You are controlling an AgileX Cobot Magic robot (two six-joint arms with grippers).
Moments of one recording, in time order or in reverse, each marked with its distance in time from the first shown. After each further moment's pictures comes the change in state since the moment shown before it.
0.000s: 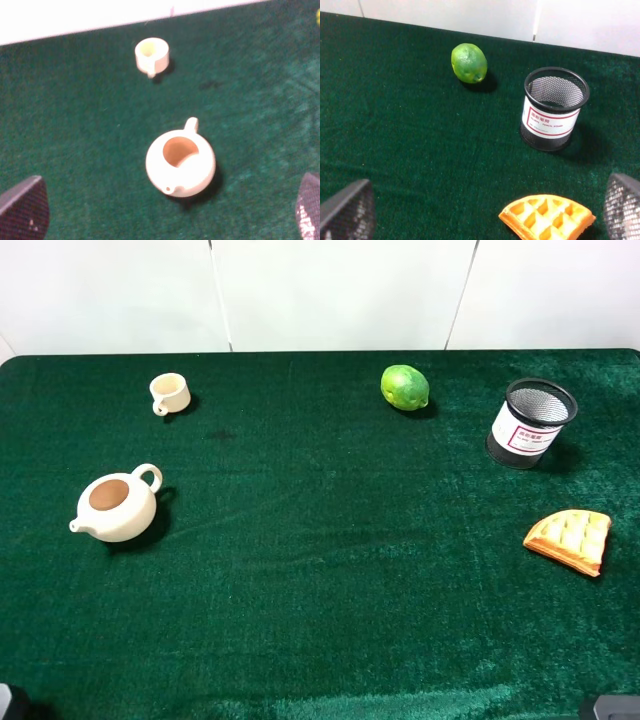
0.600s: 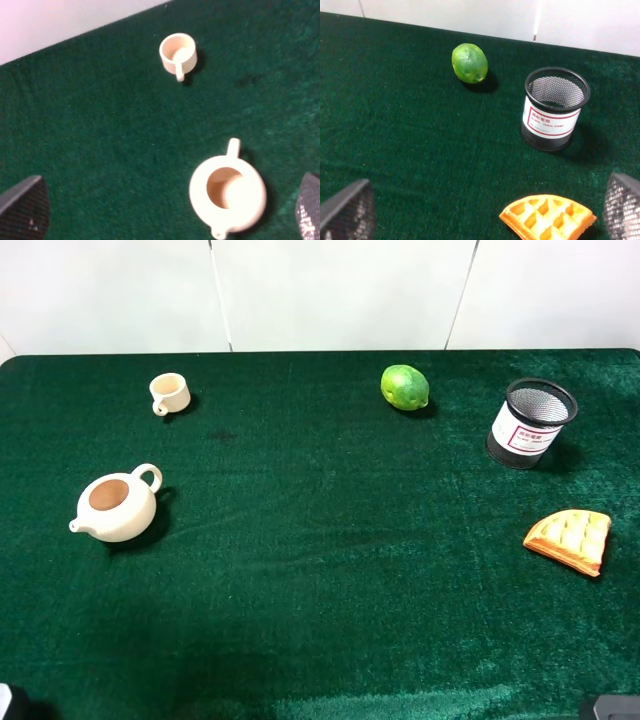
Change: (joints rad) left arm 0.000 0.630 -0.232 0.081 -0.185 0.111; right arm 0.000 0.000 0.000 0.001 0.000 0.000
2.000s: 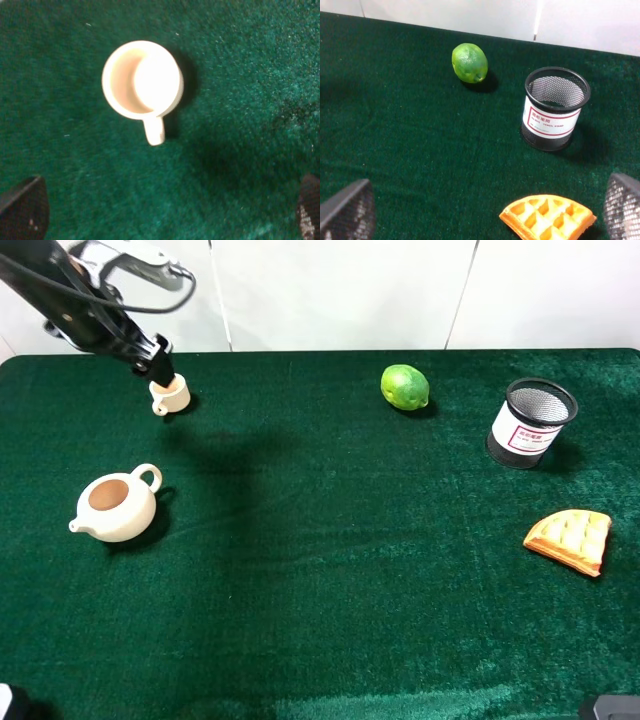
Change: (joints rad) left arm 0.000 1.078 -0.393 -0.054 -0.309 0.120; right arm 0.000 0.000 0.000 0.001 0.000 0.000
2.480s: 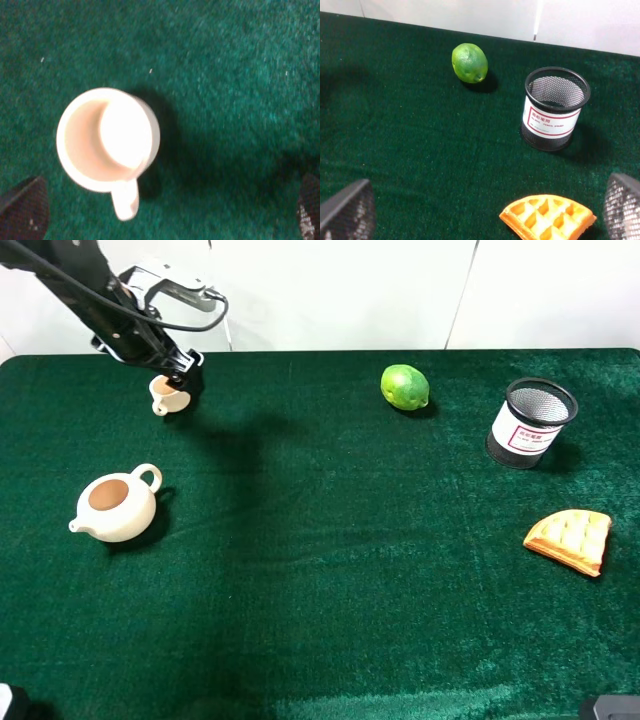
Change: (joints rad) left arm -0.032 0.180 -0.114 -0.024 -0.055 0.020; right arm 0.000 0.000 0.000 0.000 0.000 0.000
